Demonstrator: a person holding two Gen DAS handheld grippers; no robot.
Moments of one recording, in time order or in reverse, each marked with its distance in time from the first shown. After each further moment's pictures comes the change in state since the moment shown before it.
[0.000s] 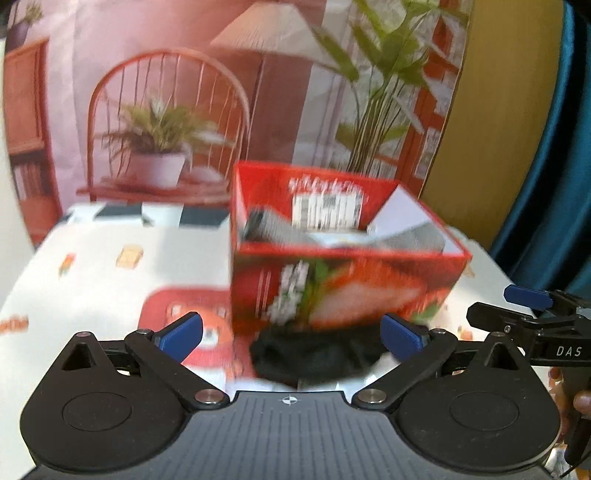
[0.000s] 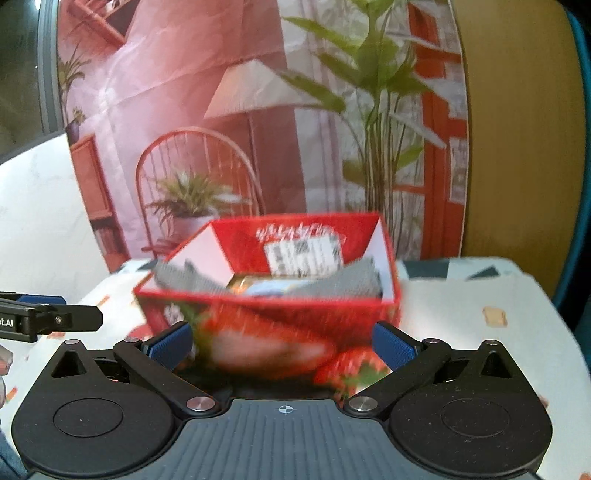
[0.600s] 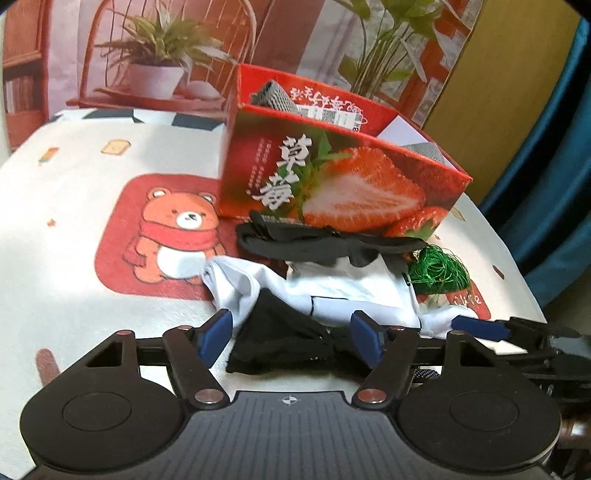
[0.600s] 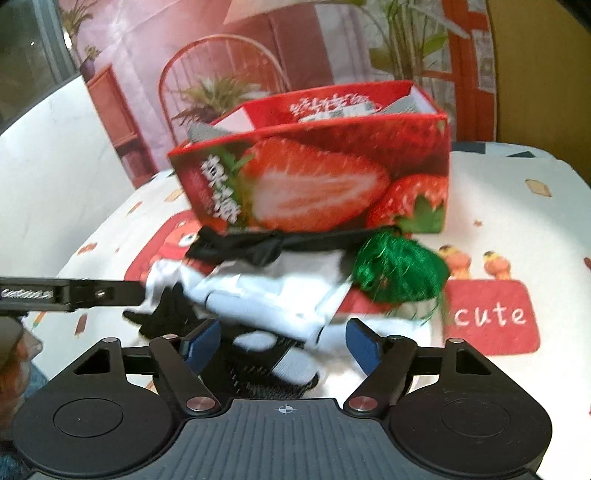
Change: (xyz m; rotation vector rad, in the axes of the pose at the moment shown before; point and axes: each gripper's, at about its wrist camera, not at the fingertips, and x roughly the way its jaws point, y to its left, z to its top) left arm 0.022 0.018 -0.071 -0.101 0.151 -0.105; right arm 0.007 0.023 -0.087 0.050 0.251 0.126
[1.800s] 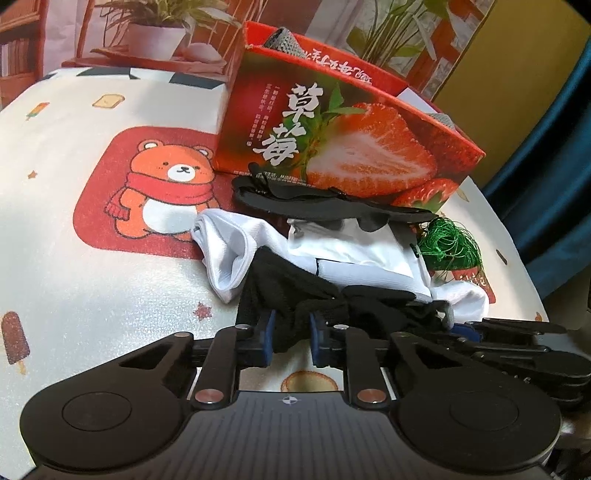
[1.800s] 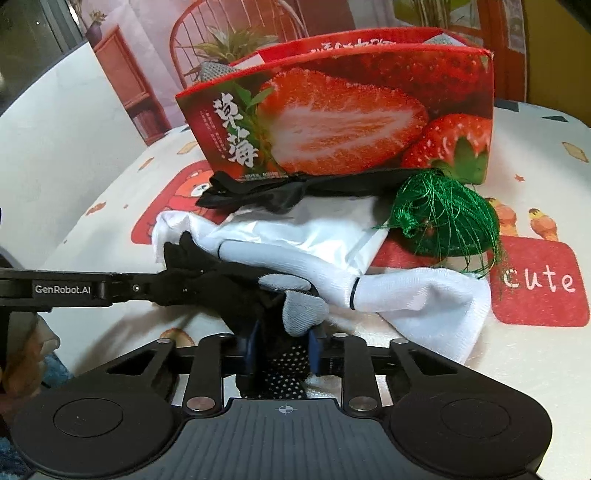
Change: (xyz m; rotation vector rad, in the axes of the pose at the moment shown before) left arm 0.027 0.007 -0.017 -0.035 0.074 -0.027; right arm 0.034 -0.001 -0.008 0.013 0.112 0.058
